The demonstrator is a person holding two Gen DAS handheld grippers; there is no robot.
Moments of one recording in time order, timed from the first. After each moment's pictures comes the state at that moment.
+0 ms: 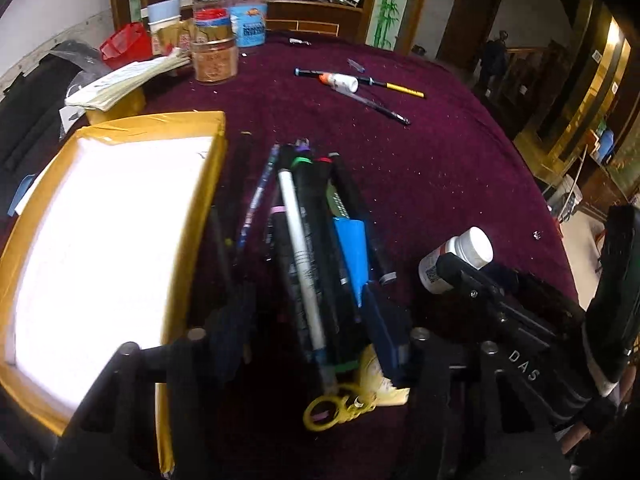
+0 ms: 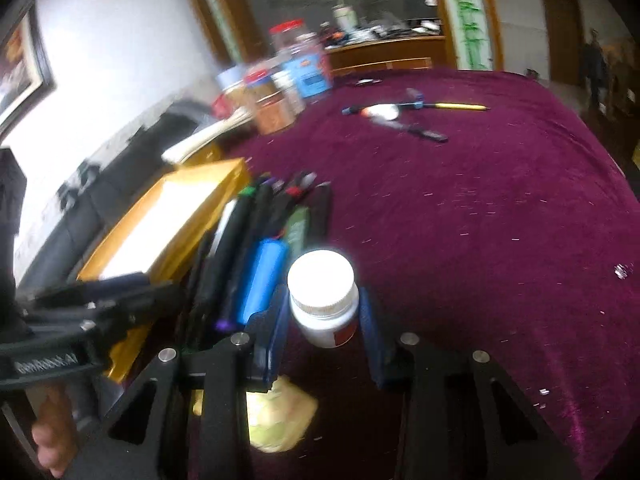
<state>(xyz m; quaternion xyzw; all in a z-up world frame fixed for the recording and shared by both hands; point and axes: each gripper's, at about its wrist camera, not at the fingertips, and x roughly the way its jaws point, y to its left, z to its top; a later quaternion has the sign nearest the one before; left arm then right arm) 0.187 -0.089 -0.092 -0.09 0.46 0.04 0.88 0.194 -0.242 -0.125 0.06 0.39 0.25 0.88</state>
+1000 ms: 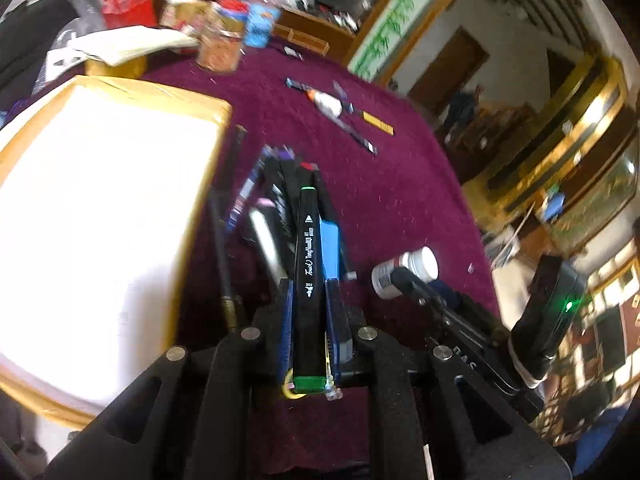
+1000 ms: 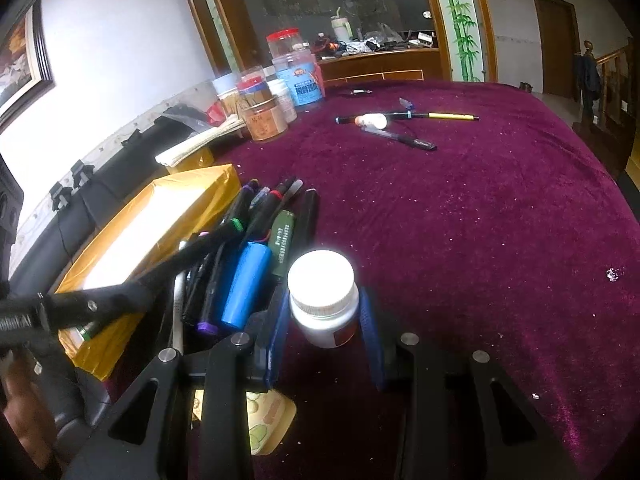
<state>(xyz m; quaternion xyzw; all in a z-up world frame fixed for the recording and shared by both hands) 0.136 -0.026 -0.076 -0.24 0.41 -0.03 0.88 0.186 -0.240 -0.116 0.03 0.36 0.27 0.89</state>
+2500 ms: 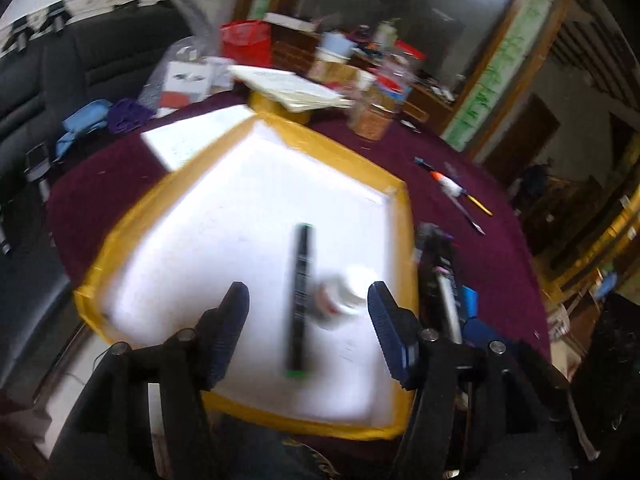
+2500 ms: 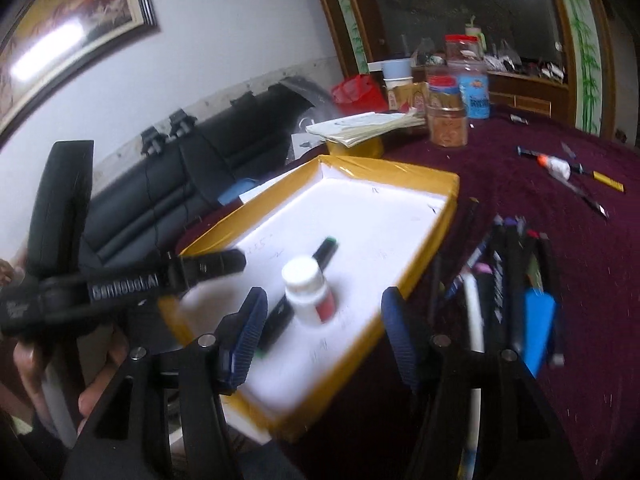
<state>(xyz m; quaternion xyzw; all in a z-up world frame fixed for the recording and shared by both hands) 0.070 0.080 -0.080 -0.25 0.36 0.12 0.89 0.118 -0.094 -0.087 -0.01 0.35 0.45 0.82</state>
